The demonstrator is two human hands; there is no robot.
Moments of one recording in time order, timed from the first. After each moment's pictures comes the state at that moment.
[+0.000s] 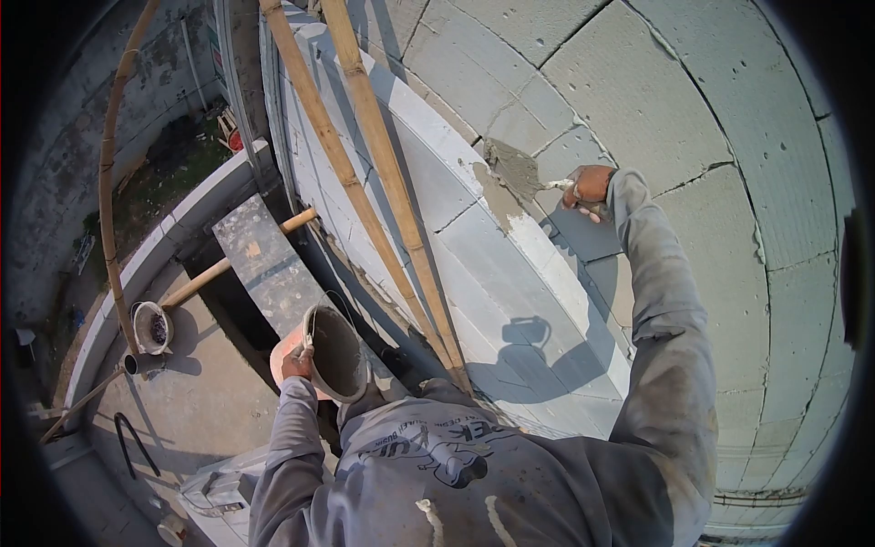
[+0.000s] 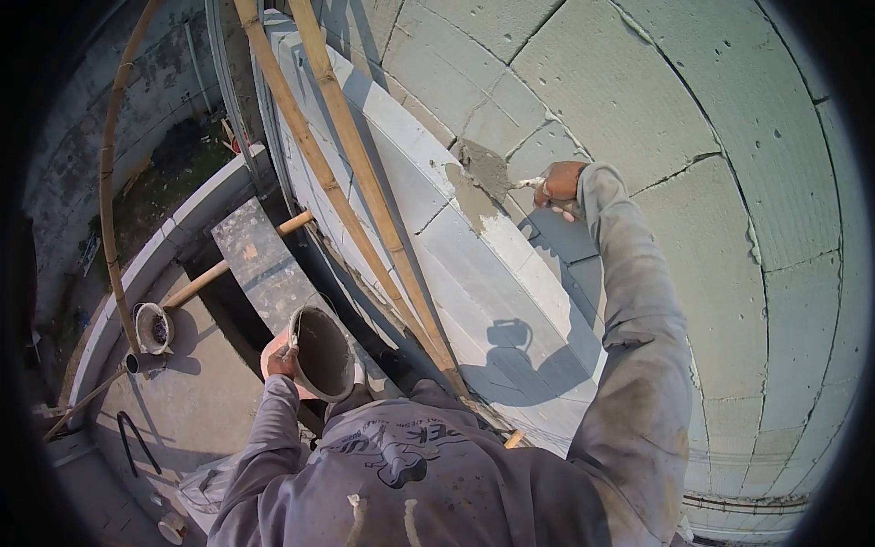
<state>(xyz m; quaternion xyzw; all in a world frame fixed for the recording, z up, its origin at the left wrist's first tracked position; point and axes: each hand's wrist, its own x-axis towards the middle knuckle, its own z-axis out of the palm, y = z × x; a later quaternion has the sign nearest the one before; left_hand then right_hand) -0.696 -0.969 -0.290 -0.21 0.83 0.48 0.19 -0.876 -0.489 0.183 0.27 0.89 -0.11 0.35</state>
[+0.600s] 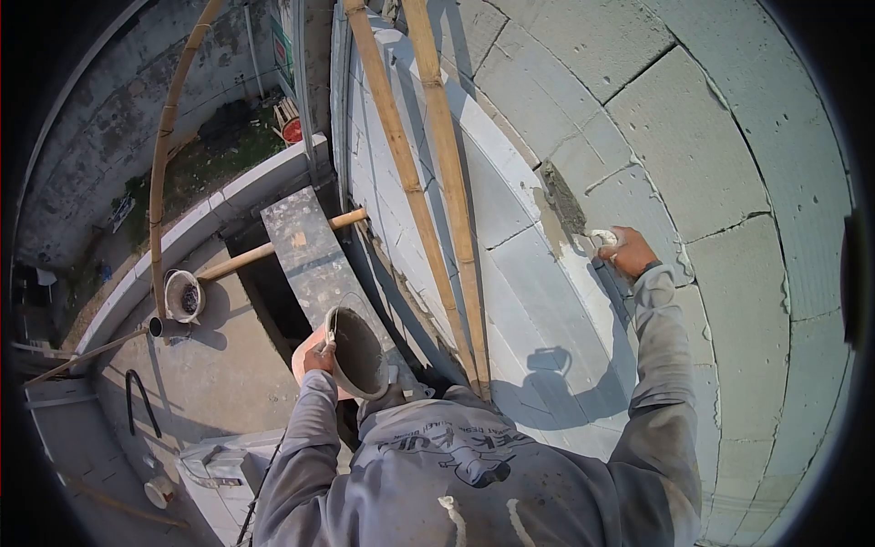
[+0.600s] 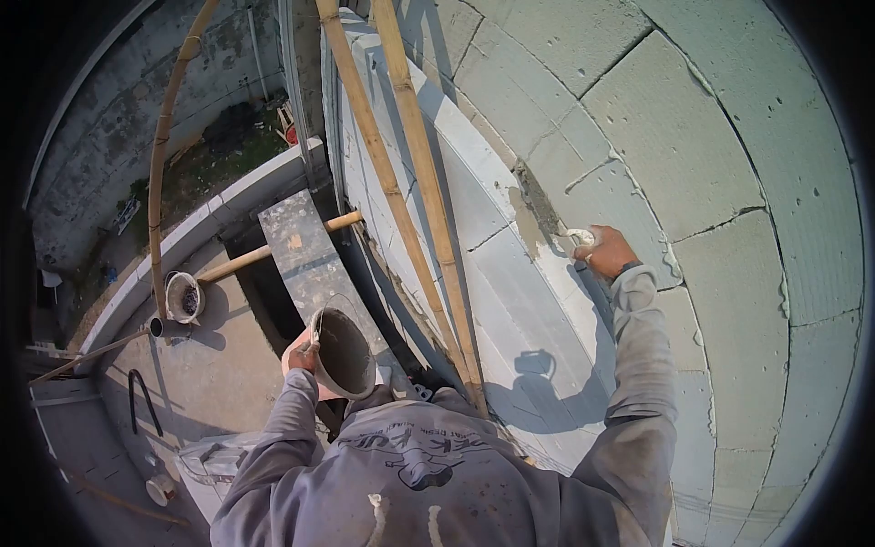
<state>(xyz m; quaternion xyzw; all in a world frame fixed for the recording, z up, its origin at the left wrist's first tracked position) -0.690 -0.994 -0.290 -0.29 0.81 0.47 0.20 -0.825 -0.489 0.128 0.19 0.94 -0.21 0.17</state>
